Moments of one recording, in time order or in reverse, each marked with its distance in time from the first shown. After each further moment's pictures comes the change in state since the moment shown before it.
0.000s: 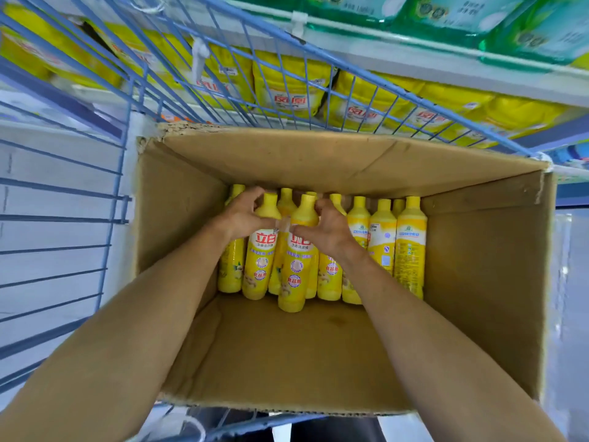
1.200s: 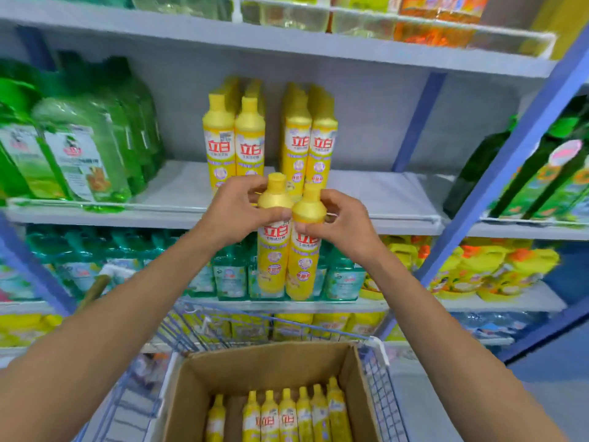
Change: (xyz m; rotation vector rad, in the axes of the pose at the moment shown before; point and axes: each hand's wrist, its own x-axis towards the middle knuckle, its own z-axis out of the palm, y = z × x) left_hand -0.358 0.515 -0.062 0.173 0.302 1.107; right_hand -0.304 -0.309 -0.387 0.226 0.442 -0.952
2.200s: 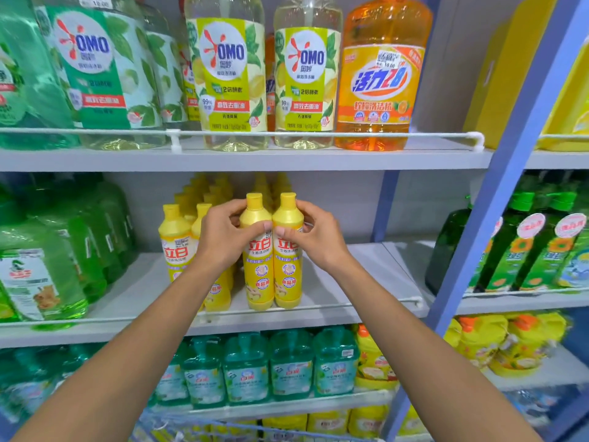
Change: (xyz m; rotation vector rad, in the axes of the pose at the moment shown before) left_hand 0.144 0.043 0.016 0.094 0.283 0.123; right_hand 0.145 -0.020 -0.069 0.116 0.128 -0.131
